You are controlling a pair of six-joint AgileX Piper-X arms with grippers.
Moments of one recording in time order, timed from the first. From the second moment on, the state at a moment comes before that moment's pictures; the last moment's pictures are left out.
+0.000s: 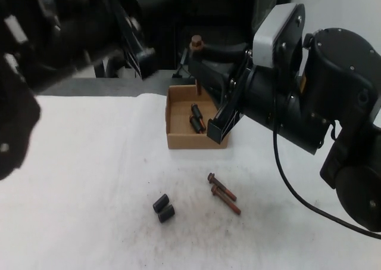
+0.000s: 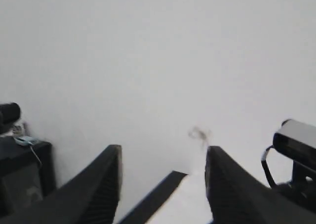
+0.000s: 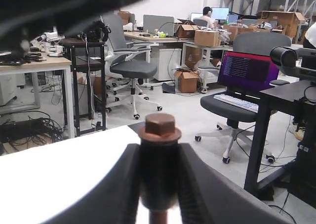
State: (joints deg) left arm -22.9 63.3 -43.5 -28.6 31.6 -0.9; right arm 34.8 78.1 -40.4 -35.5 -17.9 -2.6
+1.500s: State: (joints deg) left arm -22.9 58.7 -37.3 21.9 -4.2 3.4; right arm 23.5 120.9 -100.9 28.1 -7.3 8.6
